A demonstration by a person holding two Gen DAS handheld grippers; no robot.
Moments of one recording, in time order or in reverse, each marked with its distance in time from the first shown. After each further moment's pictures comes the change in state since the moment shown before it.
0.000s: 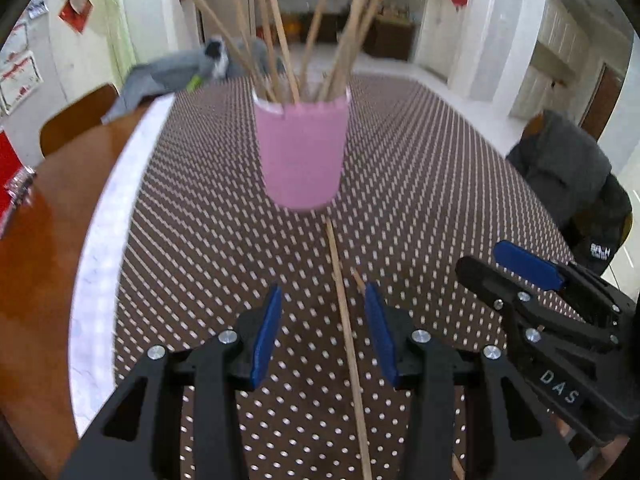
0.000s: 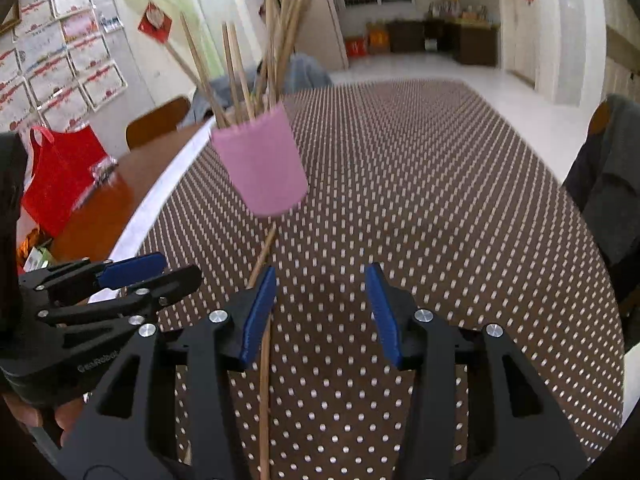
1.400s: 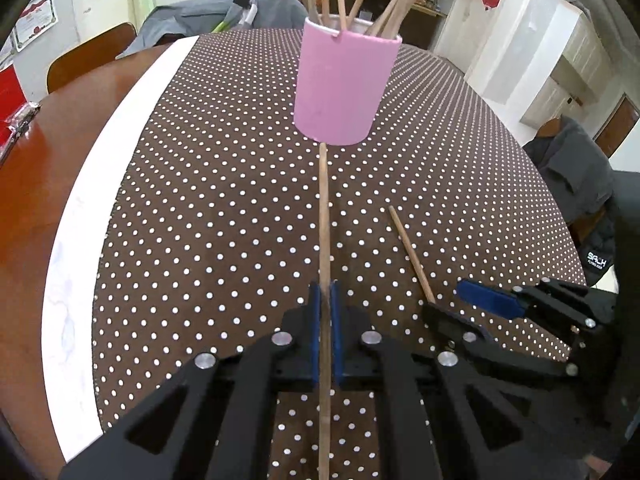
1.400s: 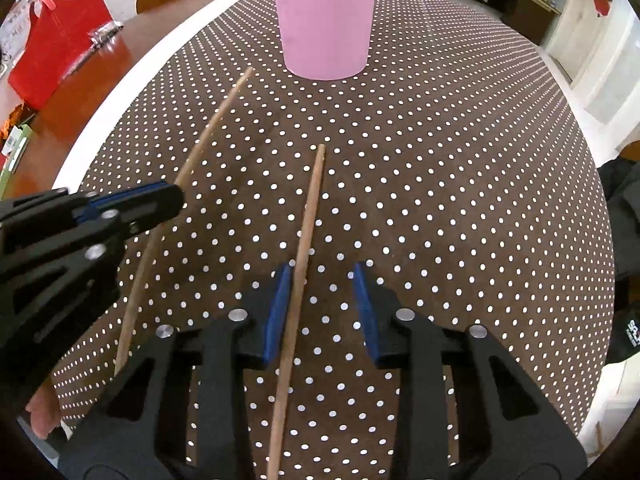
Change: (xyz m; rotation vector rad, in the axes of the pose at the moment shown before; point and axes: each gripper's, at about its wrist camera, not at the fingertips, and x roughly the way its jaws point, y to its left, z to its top) left arm 0.011 0.034 -0.034 -0.135 0.074 -0.033; right arm 0.064 0.079 -0.033 -0.252 0.376 -0.075
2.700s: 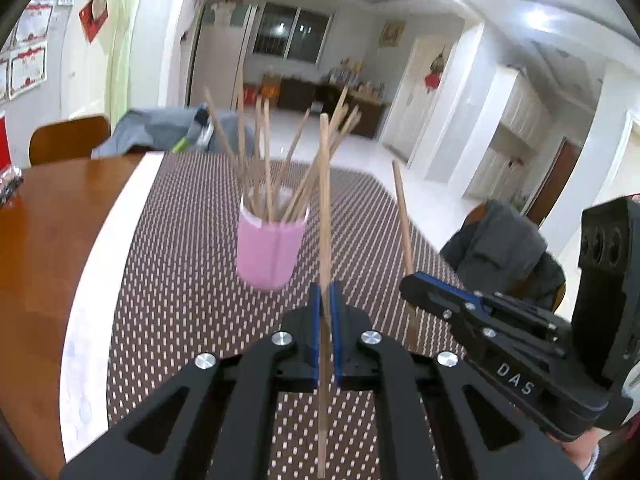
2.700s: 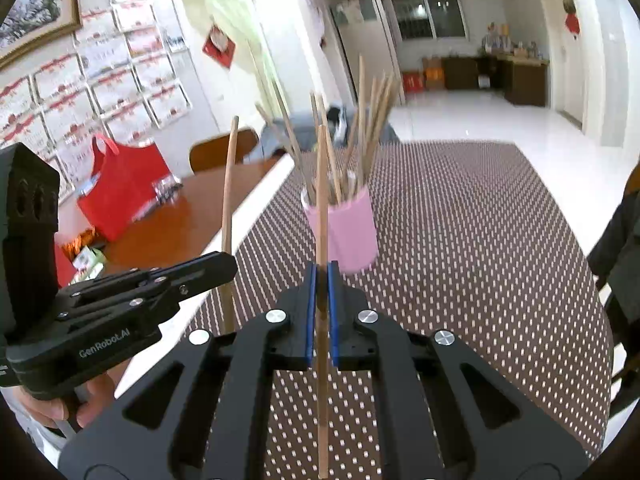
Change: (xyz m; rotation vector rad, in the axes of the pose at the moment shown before) left arm -0.114 -0.033 0.037 0.047 -0.384 -0.190; right arm -0.136 -0.052 0.016 0.122 -0.575 0.233
